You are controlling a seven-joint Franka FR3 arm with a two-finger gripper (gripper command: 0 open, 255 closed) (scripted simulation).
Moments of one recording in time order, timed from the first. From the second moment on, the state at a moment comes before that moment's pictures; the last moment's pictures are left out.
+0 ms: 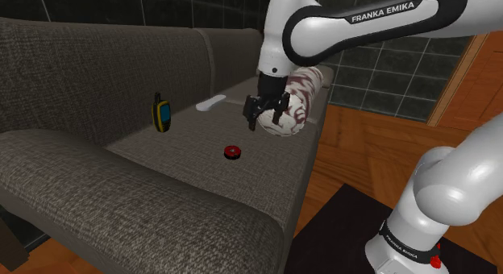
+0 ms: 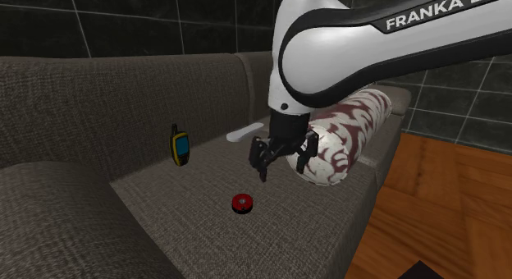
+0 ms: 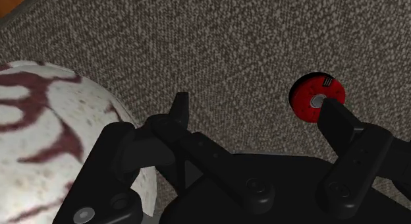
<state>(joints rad) 0.07 -0.38 0.31 -2.25 0.10 1.97 0.46</state>
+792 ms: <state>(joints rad) 0.09 -0.09 0.43 -2.13 -0.01 2.10 0.65</state>
